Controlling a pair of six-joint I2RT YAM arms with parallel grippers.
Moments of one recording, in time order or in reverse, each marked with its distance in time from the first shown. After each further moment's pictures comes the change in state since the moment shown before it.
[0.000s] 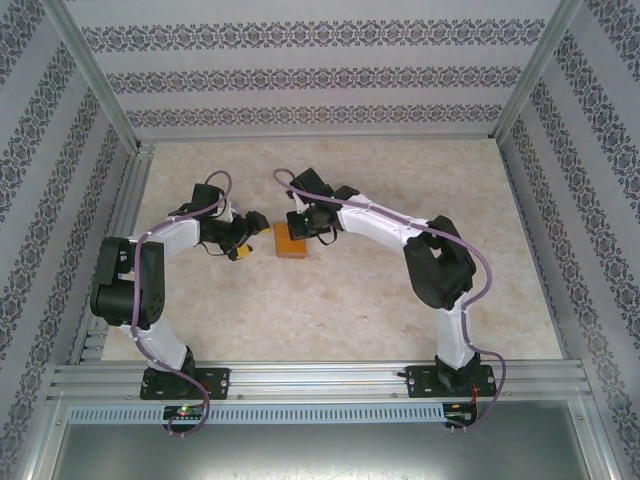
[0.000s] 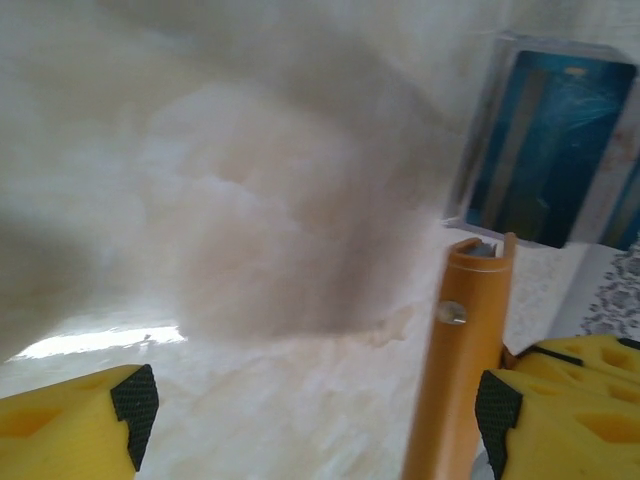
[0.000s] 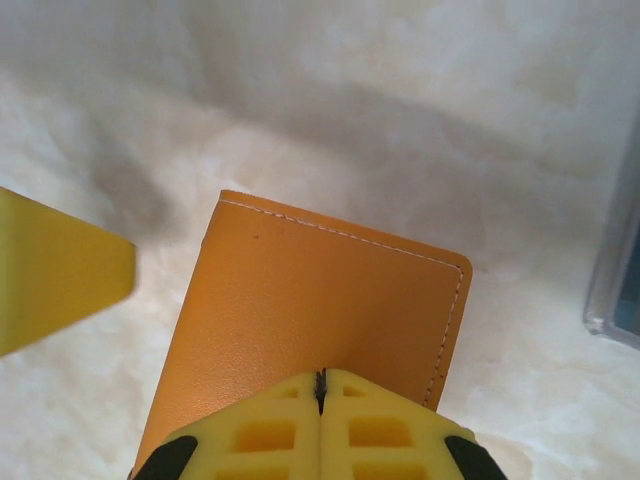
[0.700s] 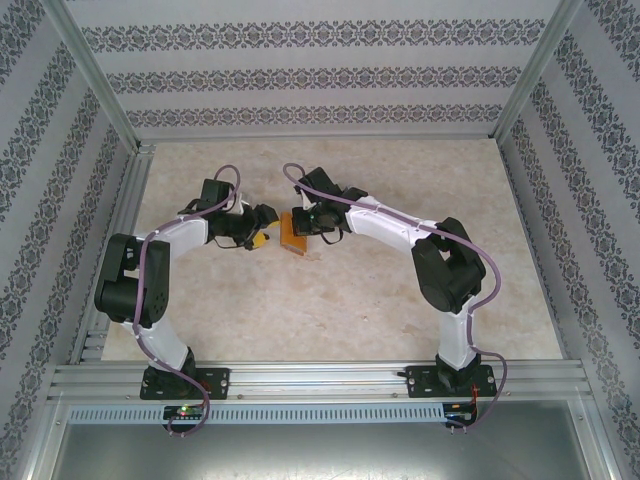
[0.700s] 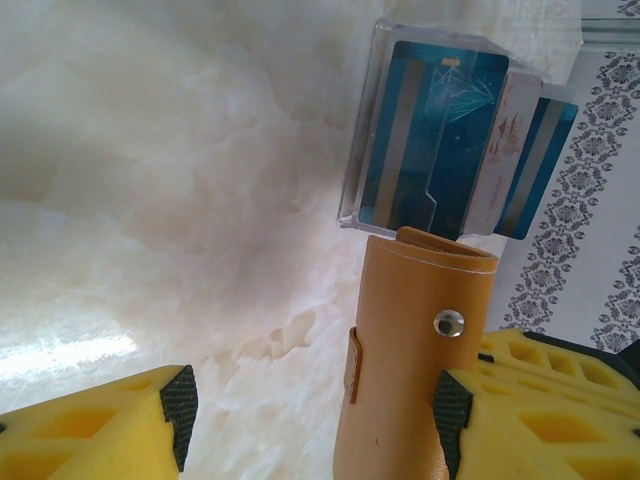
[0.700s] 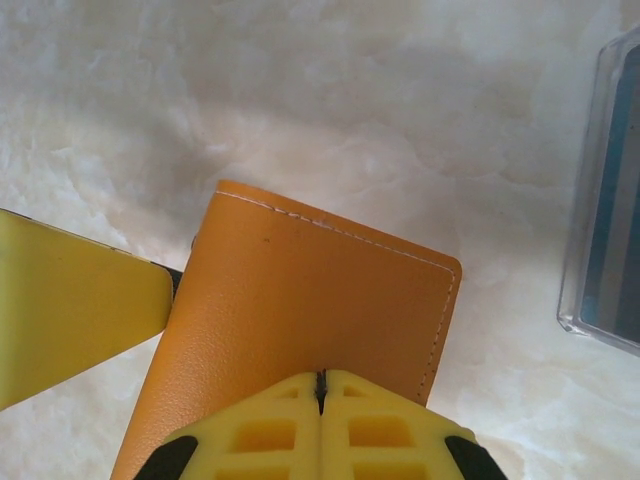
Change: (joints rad) left arm -0.061 0.021 0.025 0.134 0.058 -0.124; right arm -0.016 -0.042 -0.069 0.074 0.006 0.066
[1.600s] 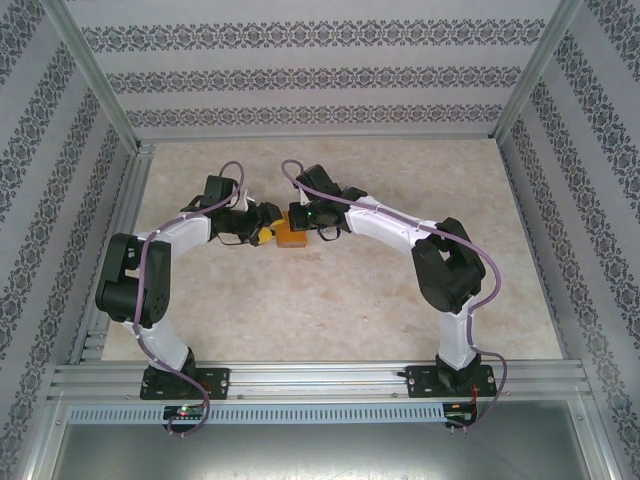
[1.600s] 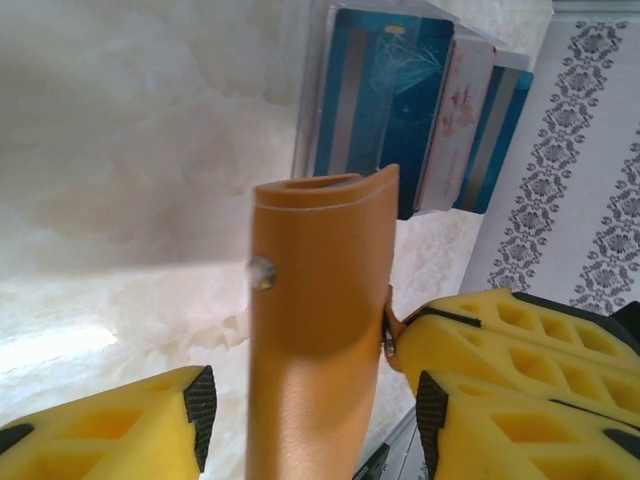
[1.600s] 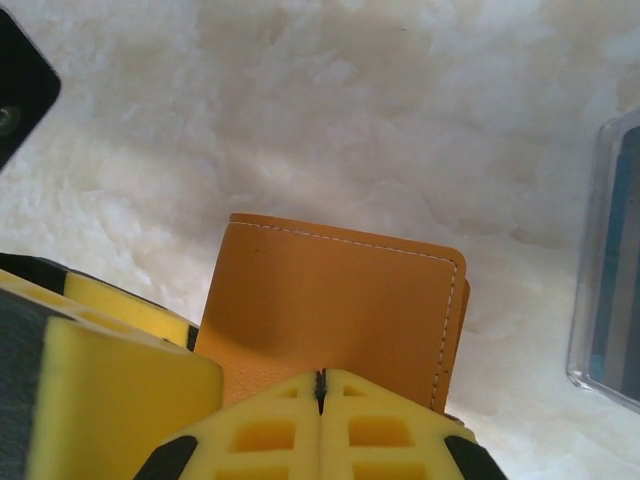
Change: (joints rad) left arm -0.024 0.005 0.030 0.008 0.050 -0.015; right arm 0.002 0.000 0.006 0.073 0.019 0.003
